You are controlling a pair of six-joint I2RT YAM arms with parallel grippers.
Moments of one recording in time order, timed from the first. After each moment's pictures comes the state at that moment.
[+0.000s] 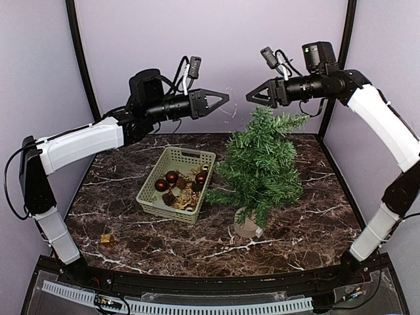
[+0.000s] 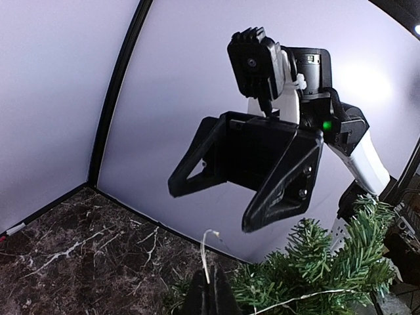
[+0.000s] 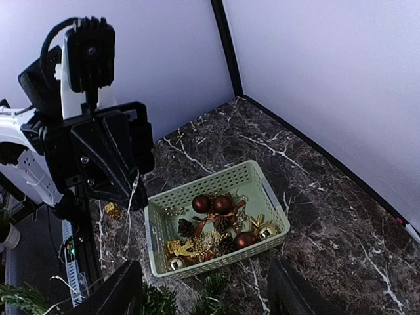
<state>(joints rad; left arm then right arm) -0.72 1.72 1.57 0.24 0.60 -0.43 0.48 1.60 1.91 -0.75 -0.66 -0.03</state>
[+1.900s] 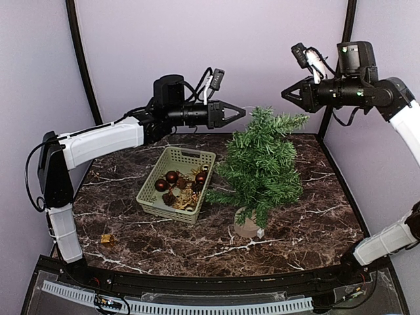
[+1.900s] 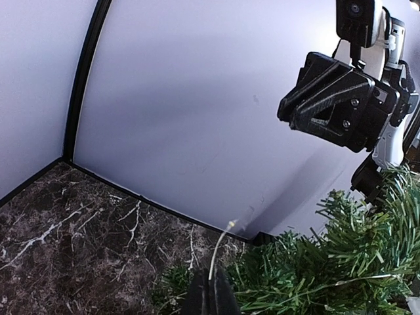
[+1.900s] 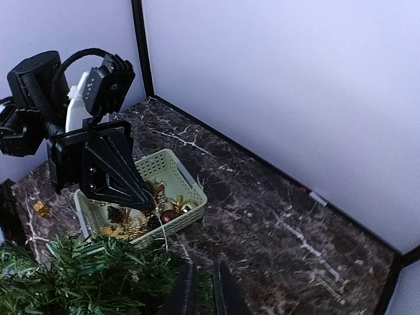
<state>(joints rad) -0.76 1.89 1.72 0.15 0.70 -0.38 0.56 1.33 1.80 -0.87 -0.20 -0.11</state>
